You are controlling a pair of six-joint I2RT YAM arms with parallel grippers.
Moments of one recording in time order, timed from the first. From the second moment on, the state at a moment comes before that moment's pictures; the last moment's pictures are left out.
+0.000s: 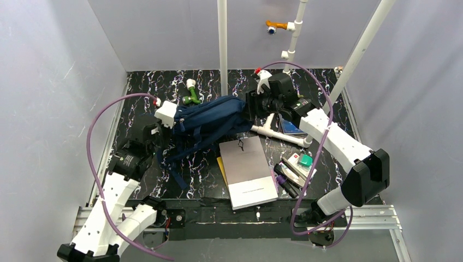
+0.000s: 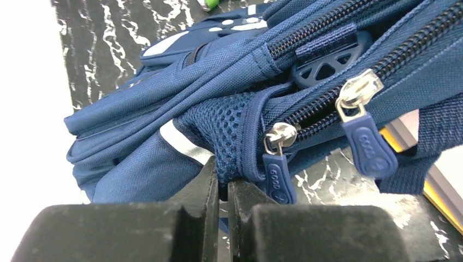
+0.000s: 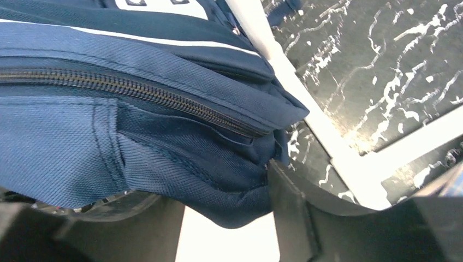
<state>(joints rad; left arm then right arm) -0.35 0.78 0.95 -0.69 -0.17 0.19 0.60 1.49 1.35 -0.45 -0.30 0.25</state>
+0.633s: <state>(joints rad) -0.35 0.67 0.91 -0.85 -0.09 0.01 1.07 1.33 1.47 -0.71 0.18 0.23</state>
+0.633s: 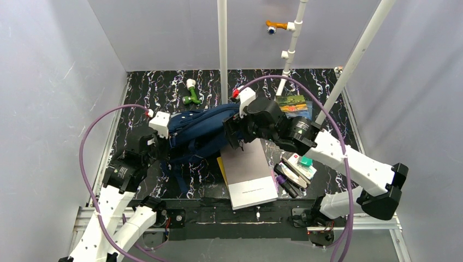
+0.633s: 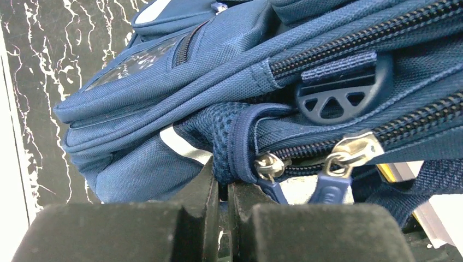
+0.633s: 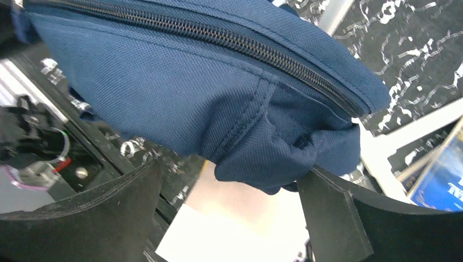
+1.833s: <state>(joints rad) -0.37 0.58 0.82 -0.88 -0.24 -0.34 0.95 1.34 1.26 -0.49 0.12 0.32</state>
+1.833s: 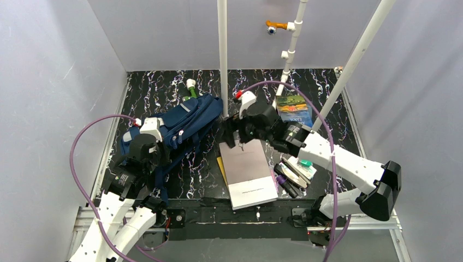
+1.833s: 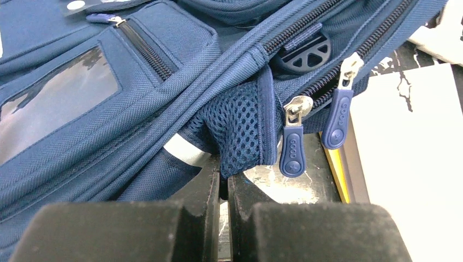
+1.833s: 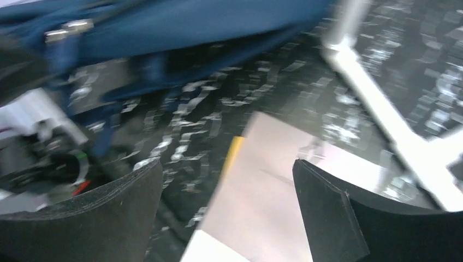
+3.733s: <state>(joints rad) -0.39 0.44 0.77 -0.84 -0.18 -0.33 1.11 1.62 1.42 -0.27 -0.12 0.20</state>
